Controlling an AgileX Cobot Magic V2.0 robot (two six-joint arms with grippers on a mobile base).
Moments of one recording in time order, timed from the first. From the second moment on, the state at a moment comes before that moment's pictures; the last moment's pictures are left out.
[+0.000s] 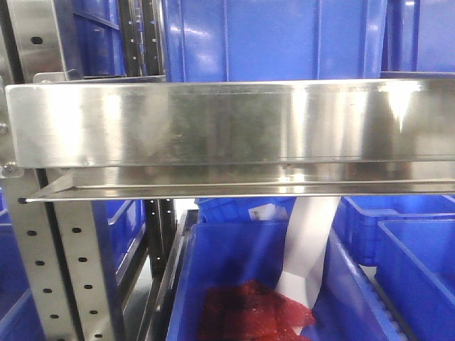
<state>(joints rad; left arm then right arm) -0.05 -0.01 0.03 -0.08 0.12 0.05 0.24 0.45 -0.92 -0.10 0.84 0.09</state>
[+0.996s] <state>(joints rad) -0.05 -0.01 0.03 -0.08 0.12 0.05 0.45 1.38 -1.27 -0.13 0.55 -1.13</state>
